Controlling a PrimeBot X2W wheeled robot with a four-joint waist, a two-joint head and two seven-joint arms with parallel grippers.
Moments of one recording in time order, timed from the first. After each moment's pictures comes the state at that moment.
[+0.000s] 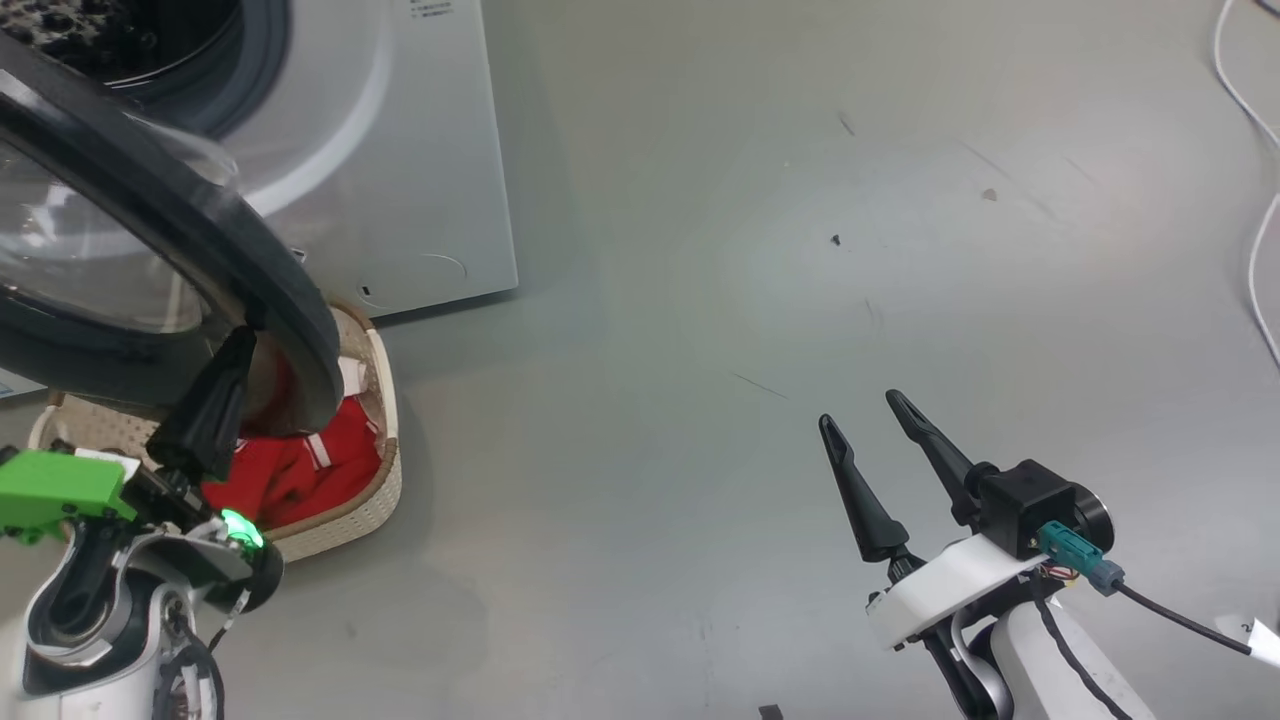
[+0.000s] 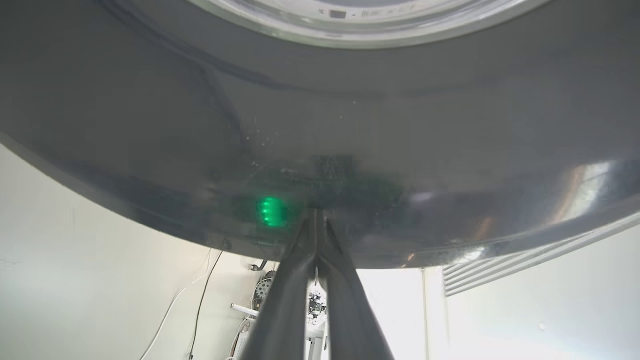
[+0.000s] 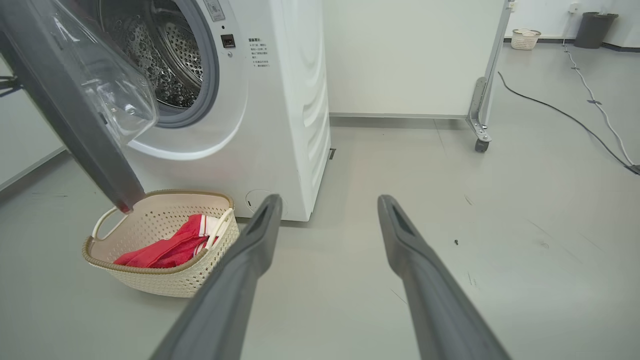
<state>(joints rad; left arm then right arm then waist) -0.26 0.04 0.16 0.13 -1.85 0.06 0.42 -0.16 -0.07 0.31 0.28 0.27 0.12 -0.25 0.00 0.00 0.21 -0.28</state>
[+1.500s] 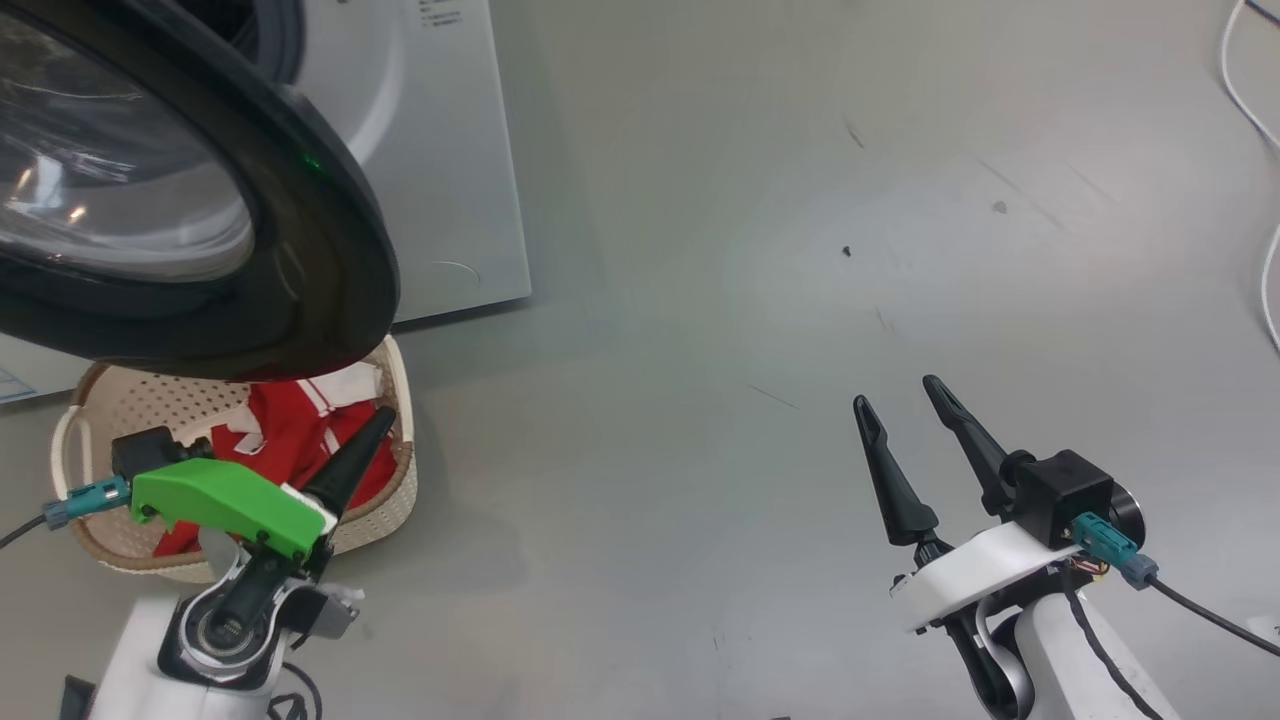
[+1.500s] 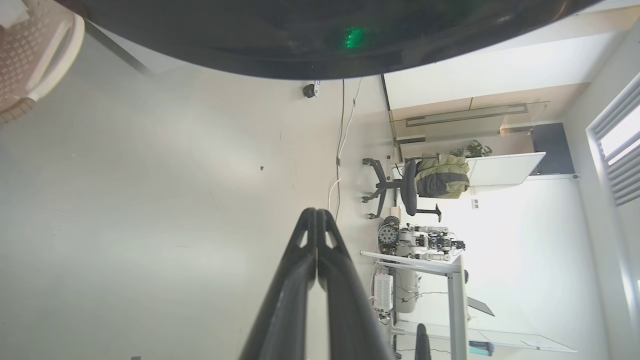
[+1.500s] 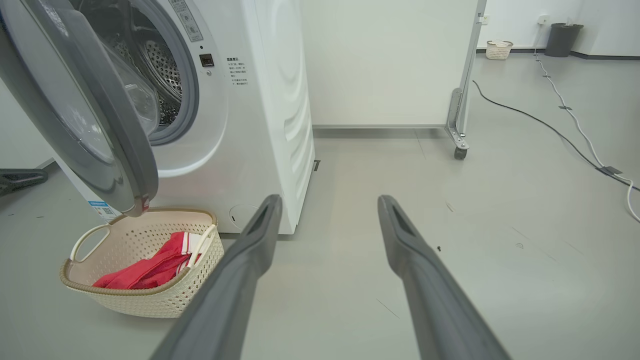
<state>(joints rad) -0.31 0.12 -0.17 0.33 -1.55 -0.09 0.36 -0.15 -0.06 0.24 0.27 0.26 0.12 -0.25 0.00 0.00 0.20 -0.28</state>
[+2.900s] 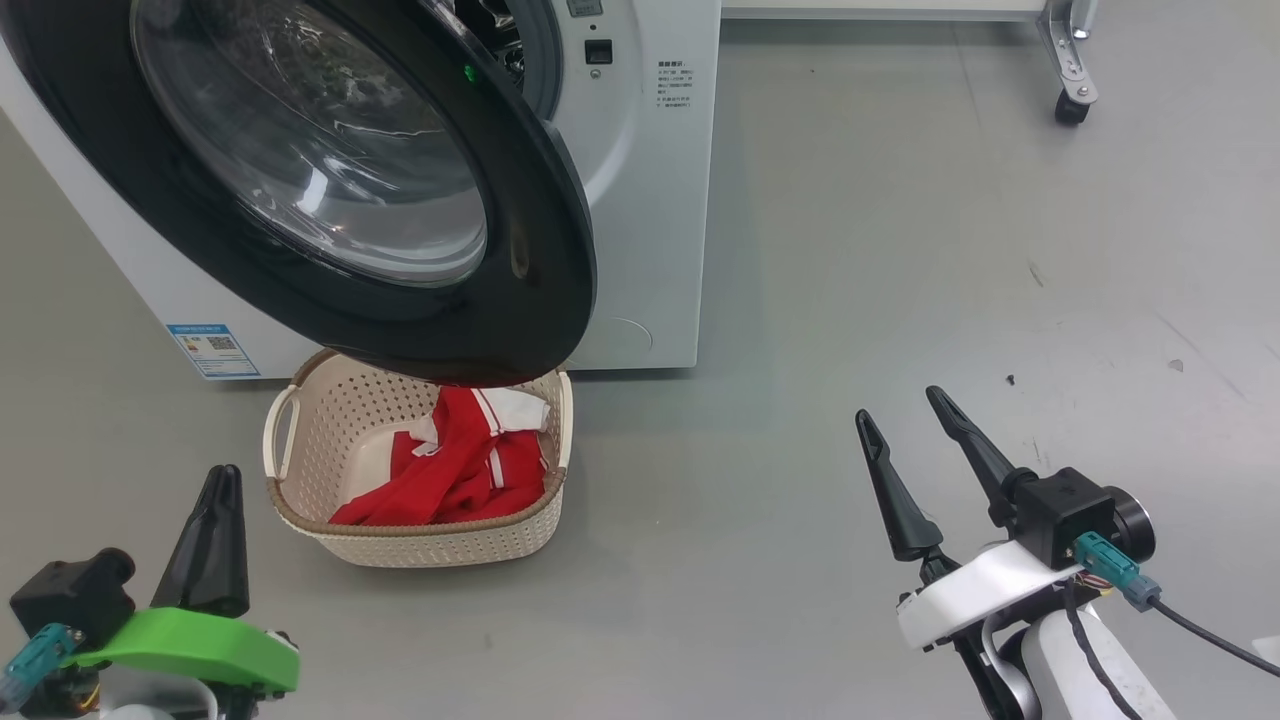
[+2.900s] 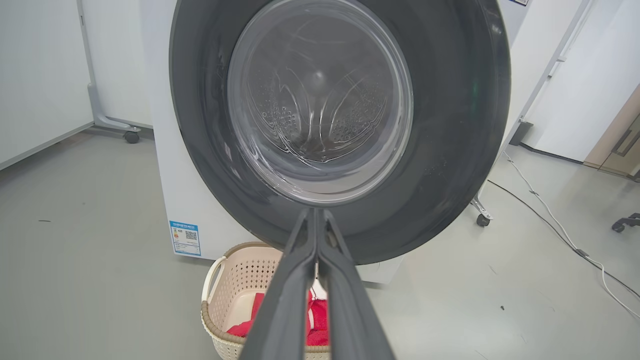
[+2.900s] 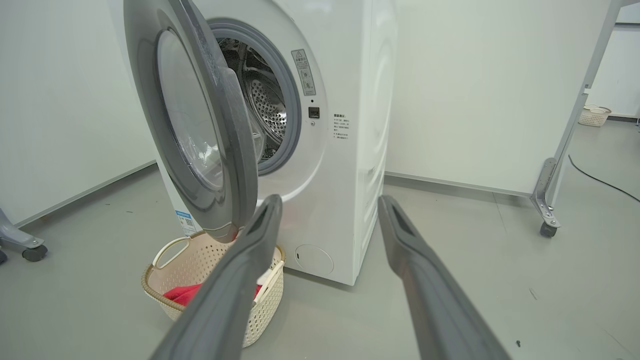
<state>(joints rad) -0.08 0.29 -0.23 0.22 -0.72 -0.04 -0.26 -0.11 -0.07 0.24 0.22 0.22 0.12 -0.25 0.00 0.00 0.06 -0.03</state>
